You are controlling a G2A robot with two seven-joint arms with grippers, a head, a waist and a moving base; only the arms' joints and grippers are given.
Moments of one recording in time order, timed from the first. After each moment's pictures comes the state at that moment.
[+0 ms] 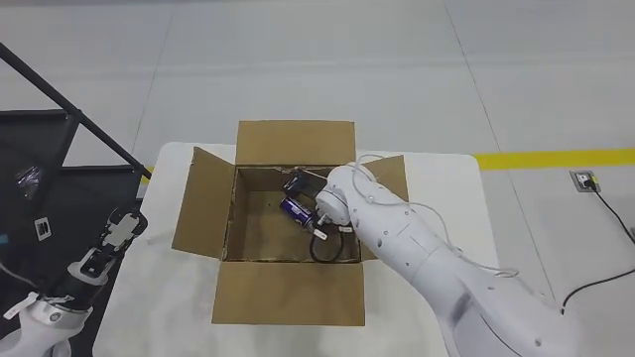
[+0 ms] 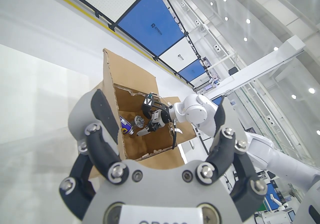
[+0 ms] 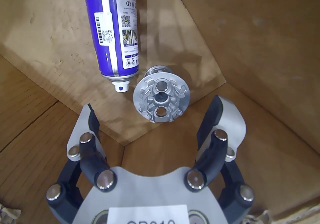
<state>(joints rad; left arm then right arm) 1.54 -1.16 -2.02 -1.91 -0.07 -0.45 -0.61 -0.12 -1.70 0.32 -0.51 -0.75 -0.19 0.99</state>
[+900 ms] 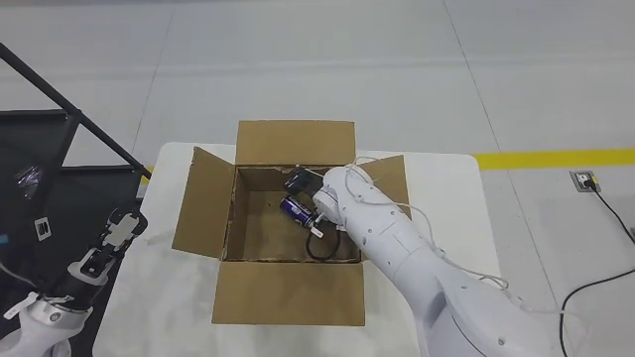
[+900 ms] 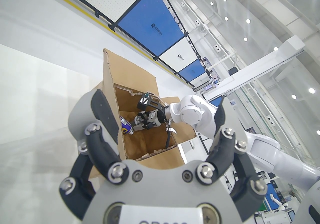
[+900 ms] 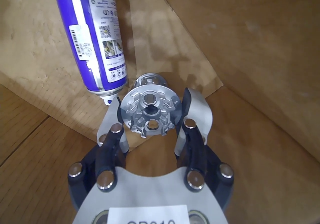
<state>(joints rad) 1.54 -1.16 -2.02 -1.91 -0.07 -0.45 -0.61 -0.09 -1.83 0.34 -0.27 -0.78 -0.22 0.88</state>
